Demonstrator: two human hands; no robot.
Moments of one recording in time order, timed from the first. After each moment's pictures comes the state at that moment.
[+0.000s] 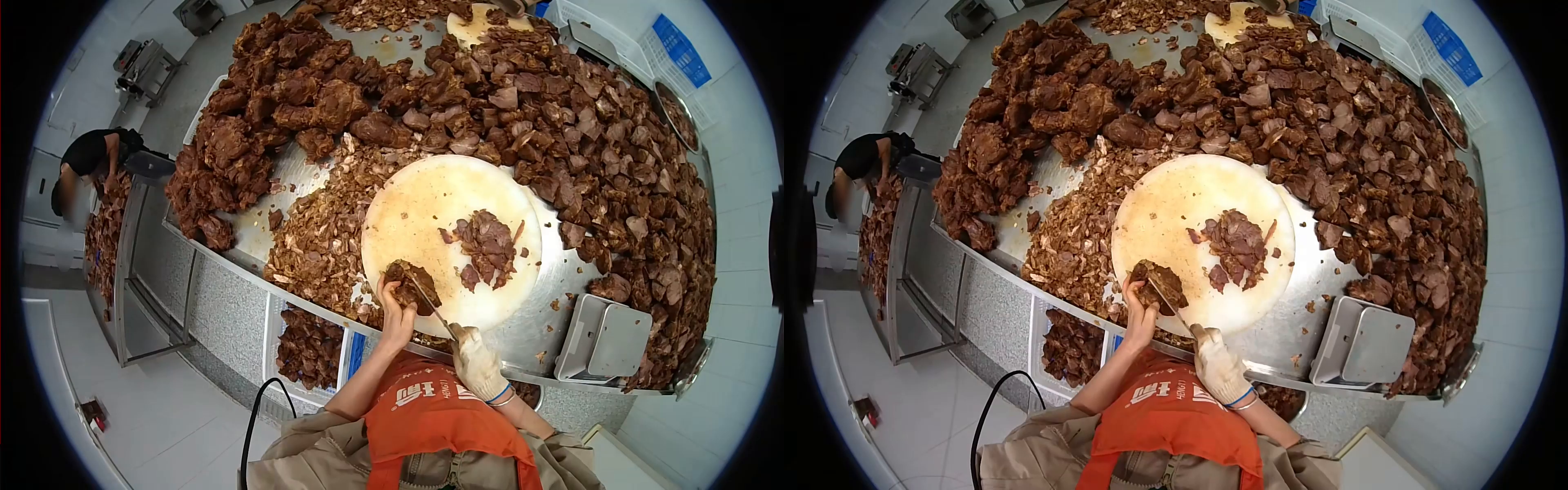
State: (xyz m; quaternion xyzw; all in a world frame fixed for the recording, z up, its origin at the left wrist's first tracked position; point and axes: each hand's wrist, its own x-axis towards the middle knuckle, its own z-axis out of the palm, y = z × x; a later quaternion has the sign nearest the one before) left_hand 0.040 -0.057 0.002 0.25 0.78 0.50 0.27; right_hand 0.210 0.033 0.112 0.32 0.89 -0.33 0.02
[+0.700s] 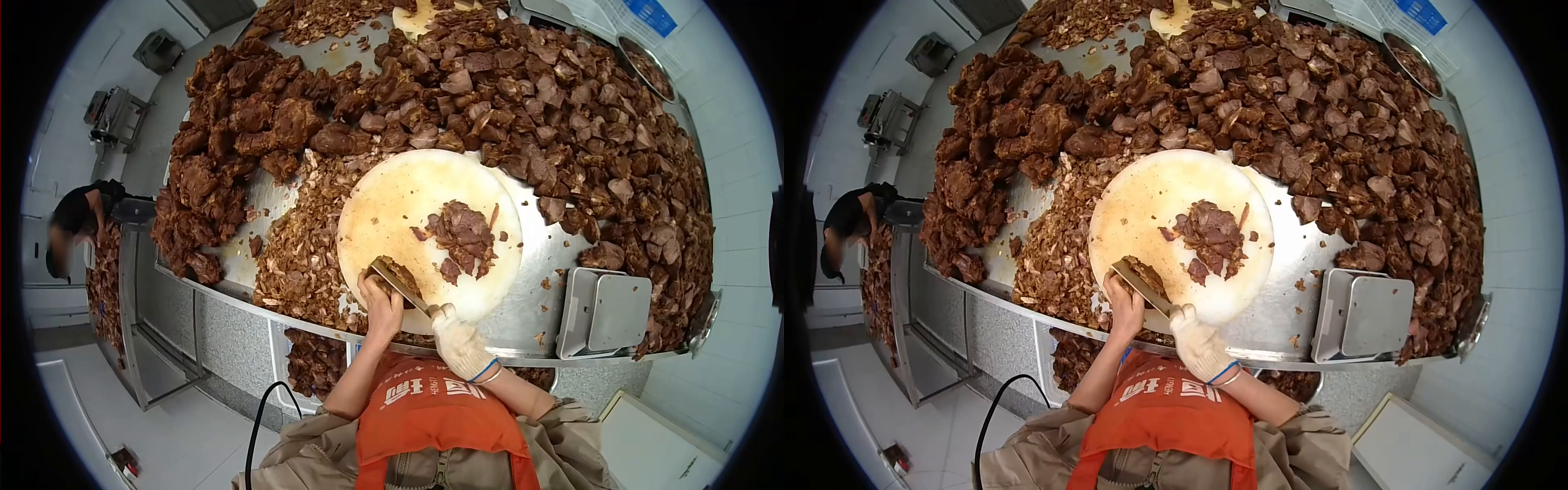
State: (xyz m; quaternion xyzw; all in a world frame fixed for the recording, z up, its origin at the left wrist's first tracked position) left_hand 0.023 -0.025 0.005 0.31 0.83 0.41 0.23; right_hand 0.187 0.052 0.113 0.31 0.92 -0.22 0.07
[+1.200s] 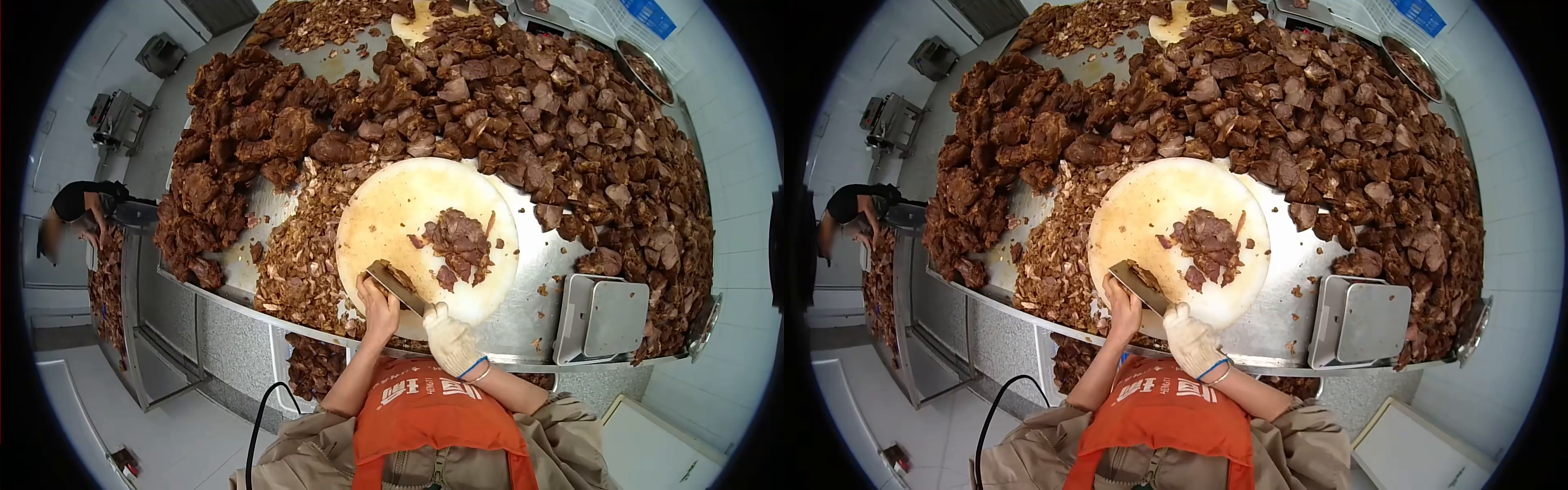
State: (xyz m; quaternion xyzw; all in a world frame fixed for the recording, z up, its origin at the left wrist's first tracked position) left_hand 0.021 -0.015 0.002 0.34 0.83 0.40 0.19; right_hand 0.163 0.057 0.102 0.34 0.90 -0.26 0.11
